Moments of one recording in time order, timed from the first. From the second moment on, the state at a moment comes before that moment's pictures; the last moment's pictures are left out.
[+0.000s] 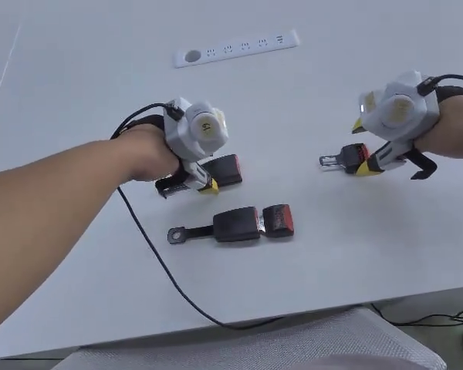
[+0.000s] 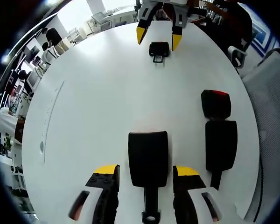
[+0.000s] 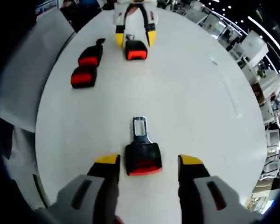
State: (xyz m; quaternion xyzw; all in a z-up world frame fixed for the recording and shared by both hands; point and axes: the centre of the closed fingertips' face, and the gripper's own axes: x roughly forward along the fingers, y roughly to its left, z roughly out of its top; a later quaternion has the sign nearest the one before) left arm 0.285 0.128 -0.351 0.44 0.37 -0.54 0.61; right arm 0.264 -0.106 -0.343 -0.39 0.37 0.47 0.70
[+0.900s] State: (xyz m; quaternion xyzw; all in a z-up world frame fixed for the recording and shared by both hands) left arm 0.196 0.193 -0.281 0.30 0.32 -0.47 0.77; right arm 0.166 -0.058 -0.294 -0.25 0.33 0.38 0.83
